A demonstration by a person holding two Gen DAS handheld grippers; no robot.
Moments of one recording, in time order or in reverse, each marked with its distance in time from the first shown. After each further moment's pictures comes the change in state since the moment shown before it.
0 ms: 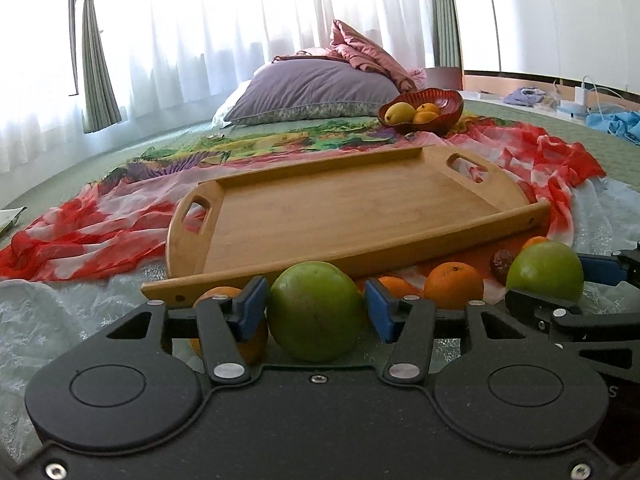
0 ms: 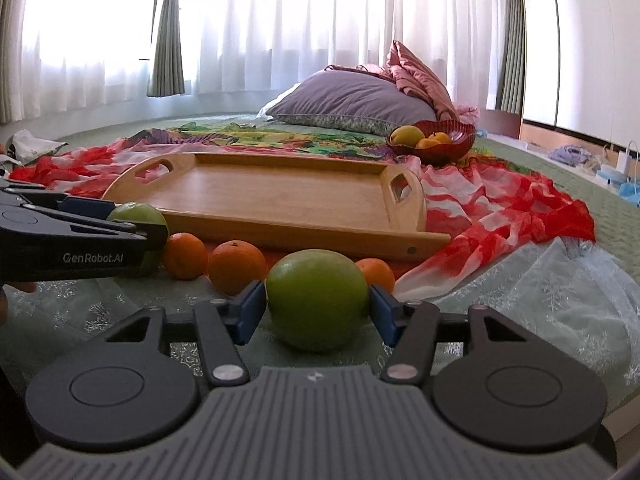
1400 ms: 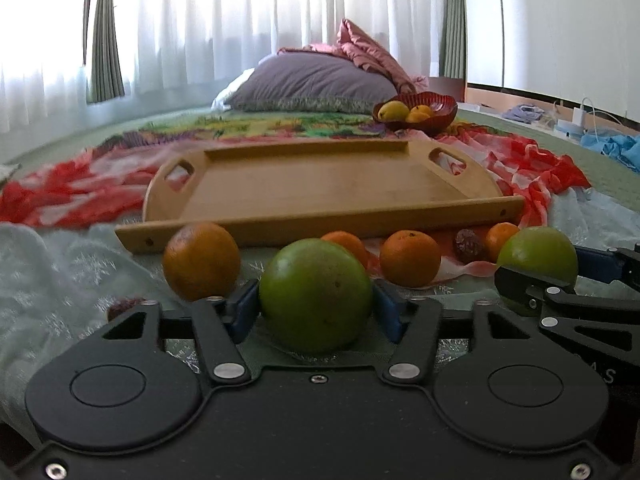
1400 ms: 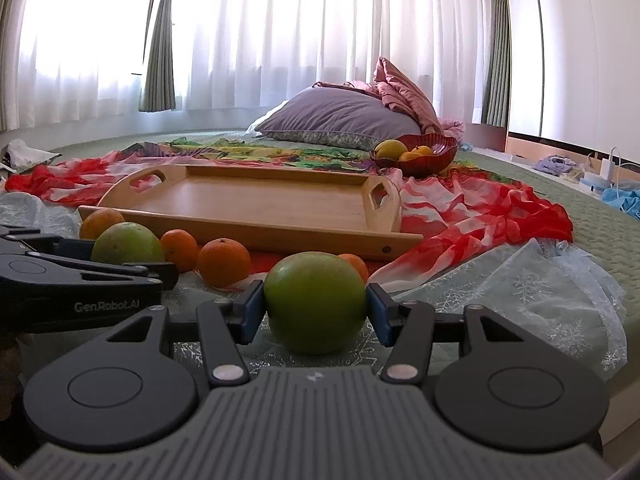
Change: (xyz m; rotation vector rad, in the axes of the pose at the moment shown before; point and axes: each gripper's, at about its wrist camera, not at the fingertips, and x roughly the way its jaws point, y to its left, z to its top) left arm -0.011 -0.019 -0.028 -0.110 0.010 -0.031; right arm -0.022 -0.007 -0.011 0.009 -0.055 -0.032
